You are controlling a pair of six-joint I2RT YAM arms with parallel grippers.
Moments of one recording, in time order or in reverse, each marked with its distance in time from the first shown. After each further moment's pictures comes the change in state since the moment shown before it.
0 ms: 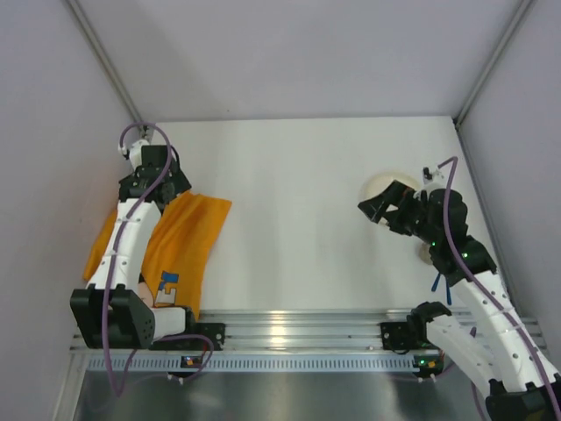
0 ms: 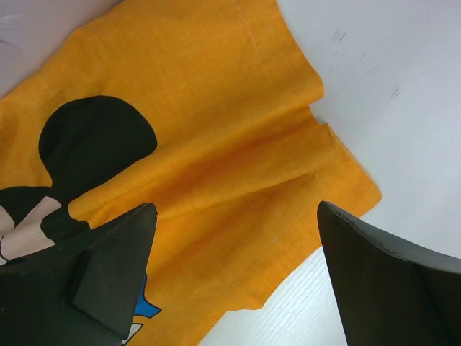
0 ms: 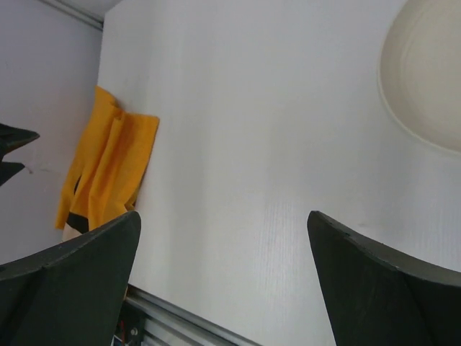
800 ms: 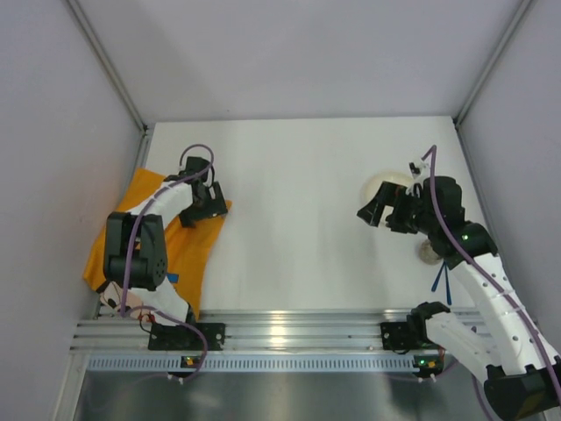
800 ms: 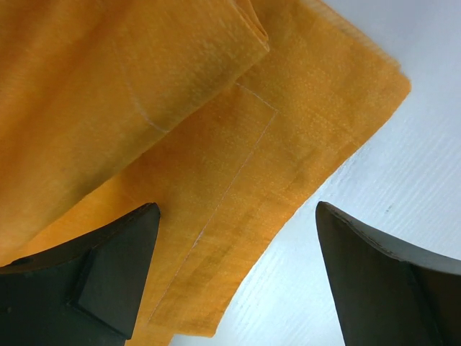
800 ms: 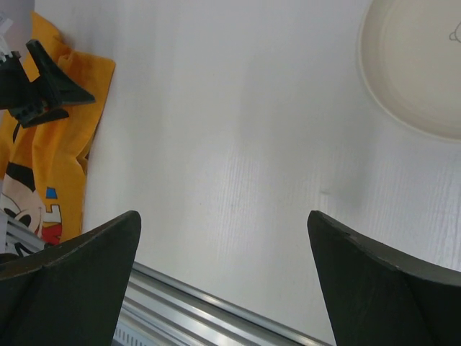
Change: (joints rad) left arm -0.087 0.399 -0.083 0.111 0.299 0.066; right arm -0.013 0.138 0.136 -0.204 -0.056 -0.184
